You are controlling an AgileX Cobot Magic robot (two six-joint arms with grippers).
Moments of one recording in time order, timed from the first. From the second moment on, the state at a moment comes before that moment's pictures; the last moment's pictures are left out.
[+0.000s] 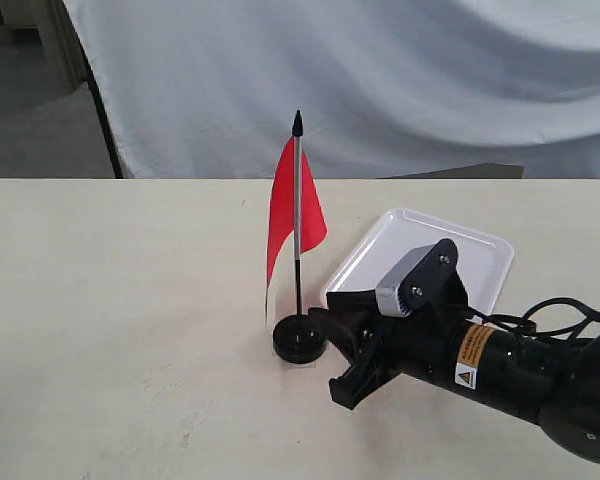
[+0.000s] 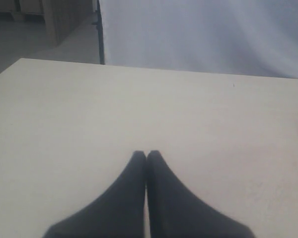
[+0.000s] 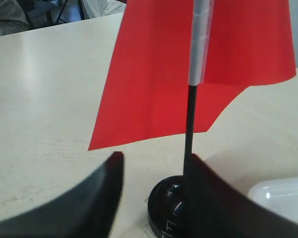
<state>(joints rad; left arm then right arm) -0.06 0.00 0.00 0.16 0.33 -0.25 0.39 1.88 -0.51 -0.59 -1.07 0.21</state>
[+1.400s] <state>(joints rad) -0.06 0.00 0.00 0.16 0.33 -0.25 0.30 1.68 -0.96 -0.75 -0.32 0.74</state>
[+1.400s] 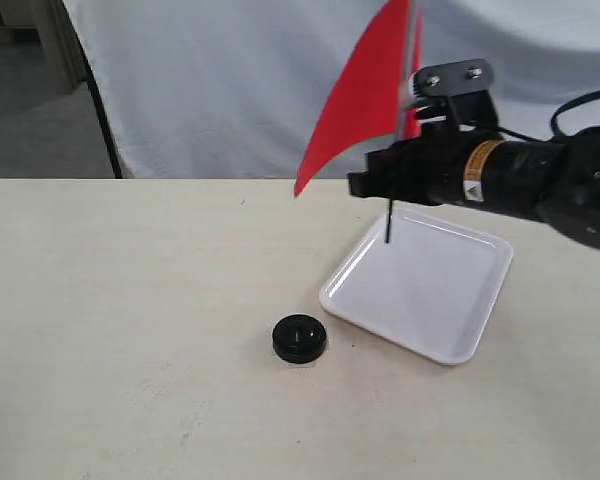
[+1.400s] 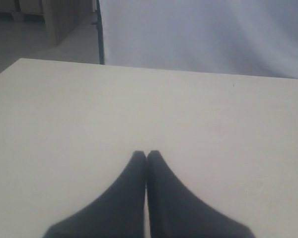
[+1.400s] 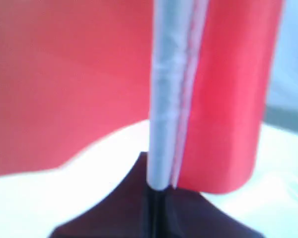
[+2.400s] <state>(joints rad) -0.06 0.00 0.00 0.16 0.33 -0.25 0.25 1.91 -1.17 -1.40 0.52 -0.27</state>
